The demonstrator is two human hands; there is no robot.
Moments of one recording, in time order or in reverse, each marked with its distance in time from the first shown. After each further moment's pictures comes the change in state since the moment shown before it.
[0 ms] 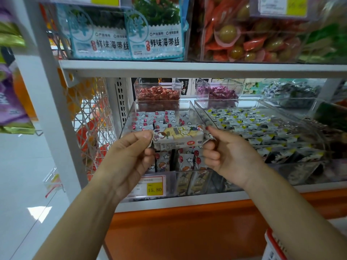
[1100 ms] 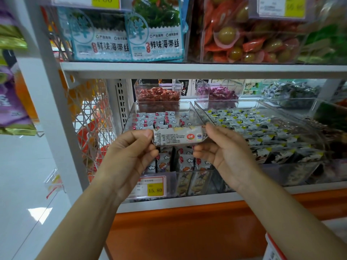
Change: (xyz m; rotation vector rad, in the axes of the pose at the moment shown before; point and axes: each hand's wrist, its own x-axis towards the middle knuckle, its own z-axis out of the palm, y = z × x) left_hand -0.005 0.002 0.002 0.059 0.027 0.065; right_hand 0.000 0.013 0.001 -0.115 0.017 -0.343
